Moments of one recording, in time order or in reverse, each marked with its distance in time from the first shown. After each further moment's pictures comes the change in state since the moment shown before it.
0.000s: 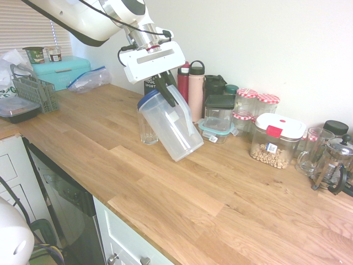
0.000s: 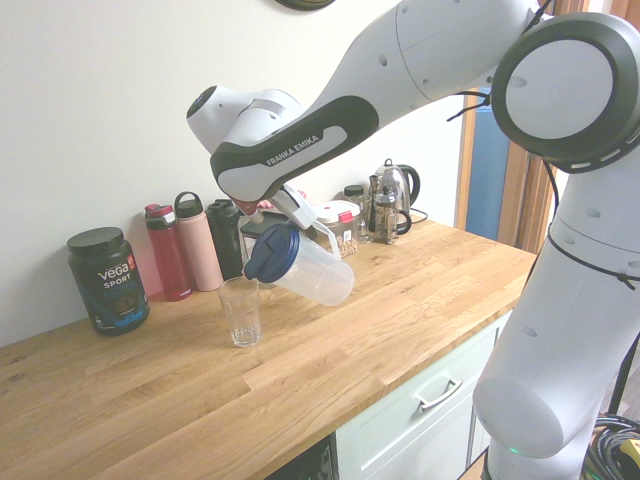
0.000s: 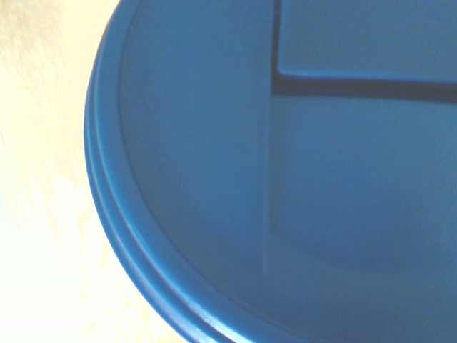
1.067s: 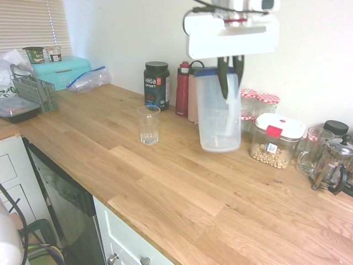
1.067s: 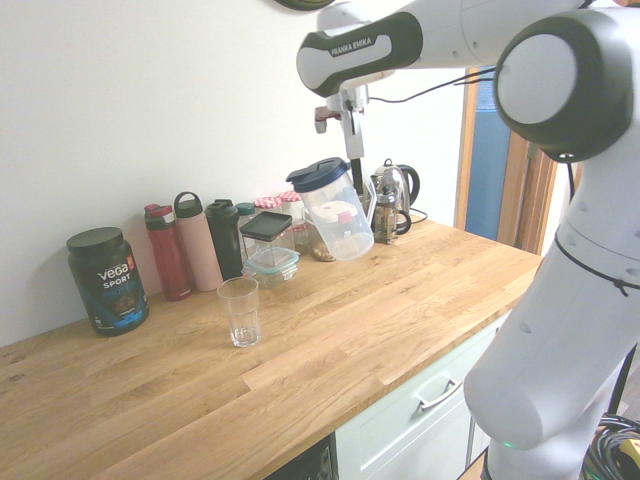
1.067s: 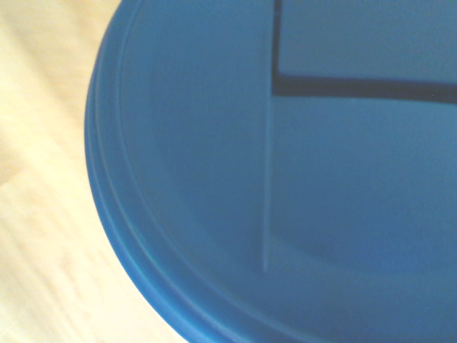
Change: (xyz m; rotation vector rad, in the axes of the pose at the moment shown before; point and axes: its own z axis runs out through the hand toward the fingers) arm -0.158 0.203 0.076 0.498 0.132 0.660
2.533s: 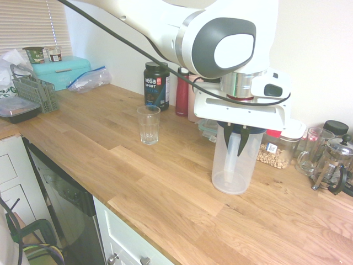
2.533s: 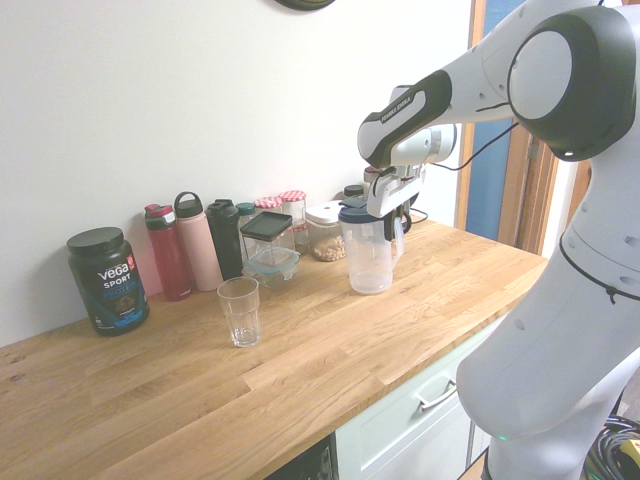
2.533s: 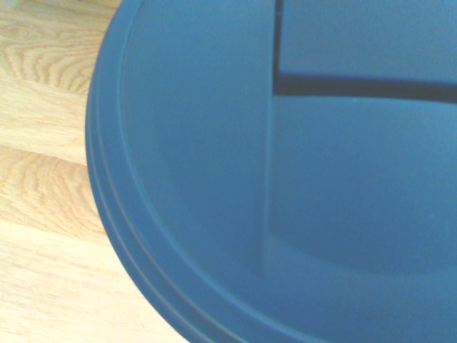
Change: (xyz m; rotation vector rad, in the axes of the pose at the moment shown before) arm -0.054 0.038 0.119 0.103 0.107 0.550
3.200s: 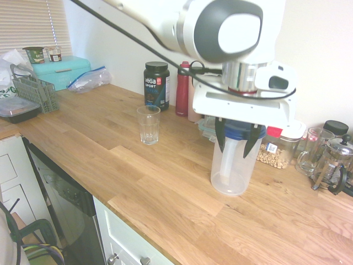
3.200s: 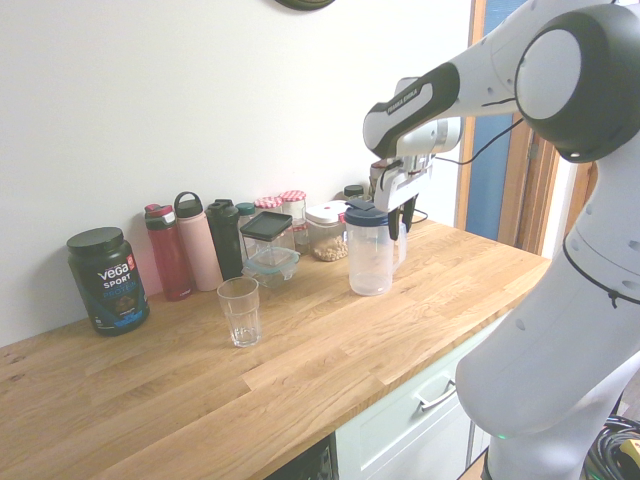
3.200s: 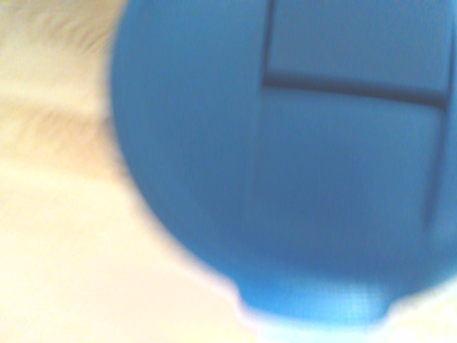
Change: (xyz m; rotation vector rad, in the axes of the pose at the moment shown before) arm -0.013 0.016 -0.046 -0.036 -0.096 -0.014
